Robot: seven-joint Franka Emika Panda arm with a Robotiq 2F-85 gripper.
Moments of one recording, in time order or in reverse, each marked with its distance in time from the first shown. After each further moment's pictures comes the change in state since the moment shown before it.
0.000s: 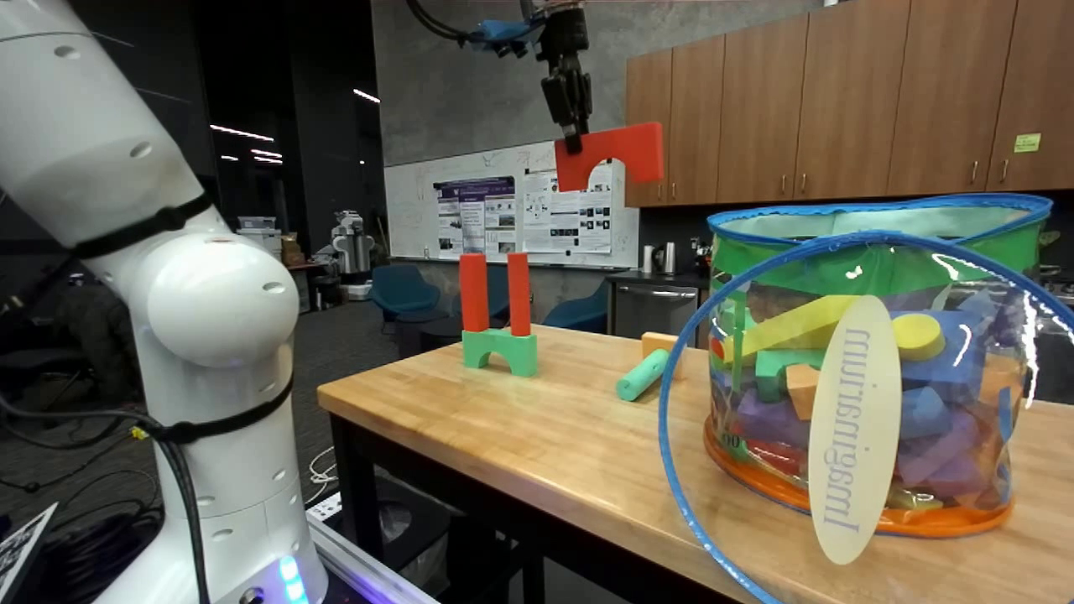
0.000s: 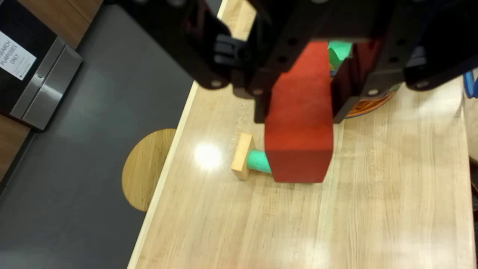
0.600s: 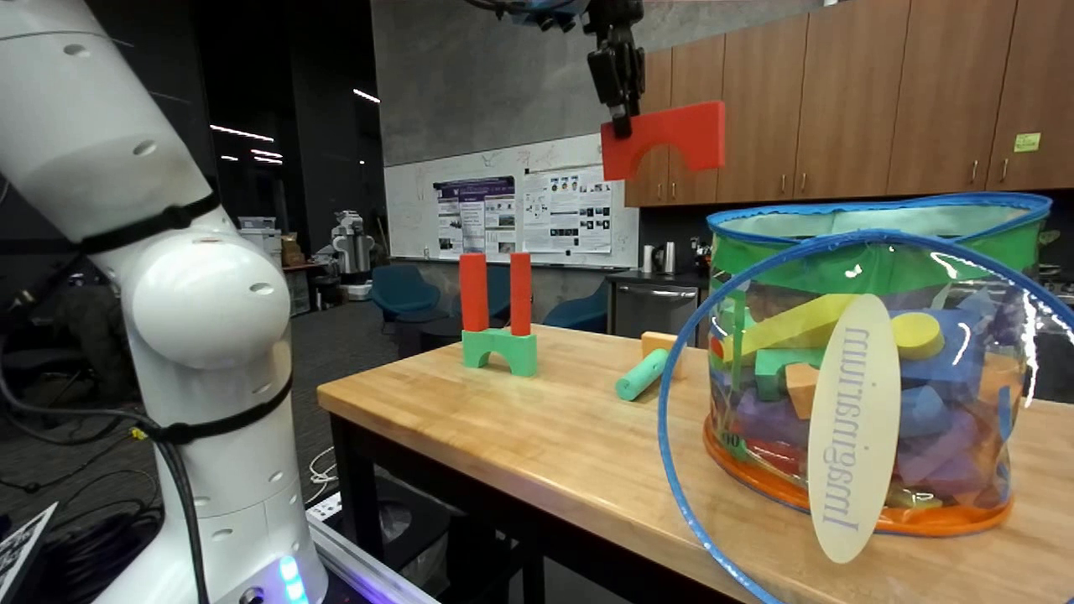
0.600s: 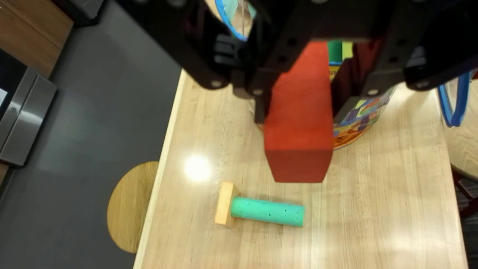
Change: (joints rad) arm -0.067 0.049 -0.109 0.069 0.001 -0.021 -0.060
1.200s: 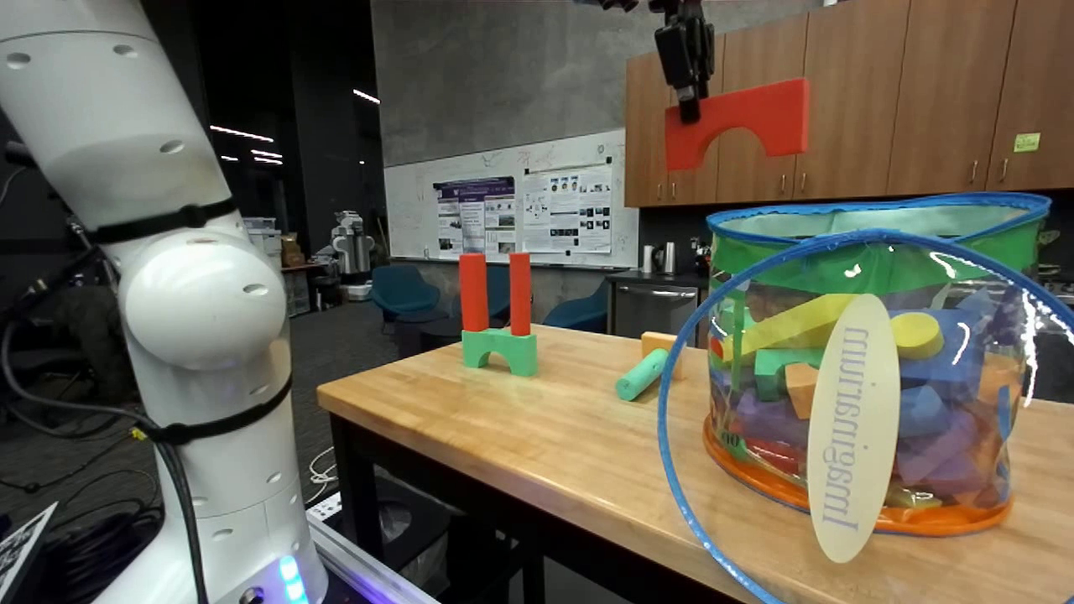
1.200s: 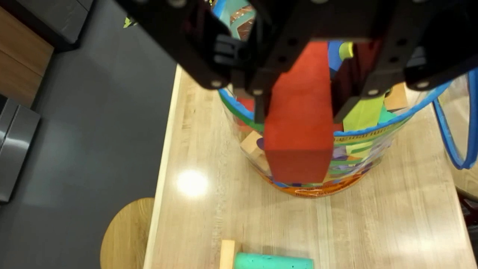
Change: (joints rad) arm -0.034 0.149 -0.105 0.163 0.016 -0.013 -0.064
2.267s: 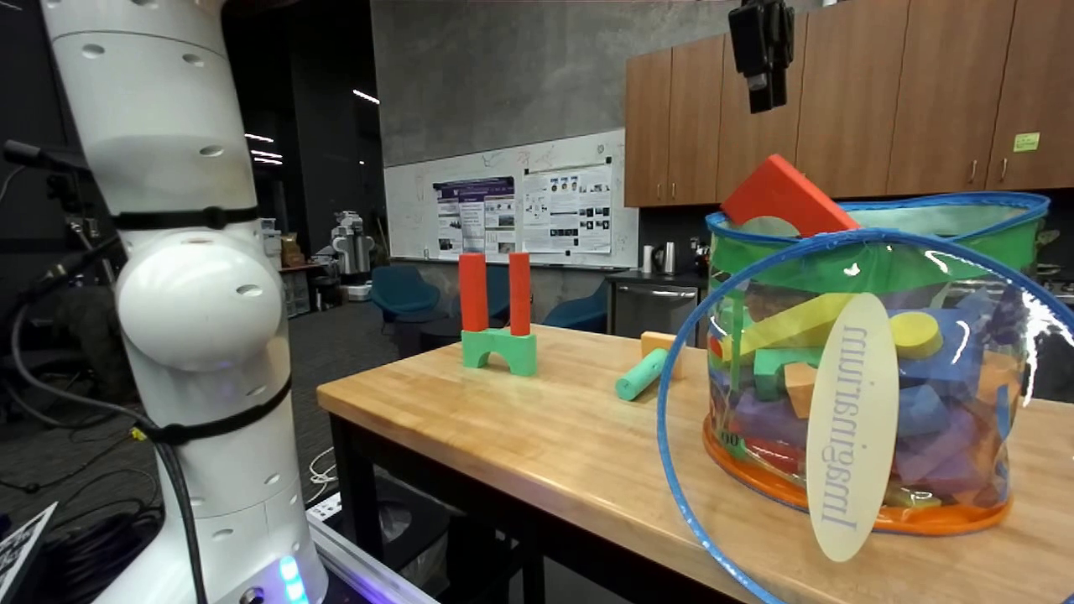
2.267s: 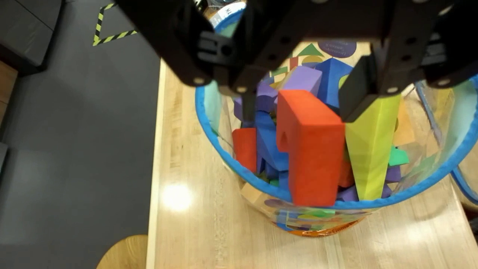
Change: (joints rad) arm -0.036 0.214 -0.093 0.231 0.059 -0.058 -0.027
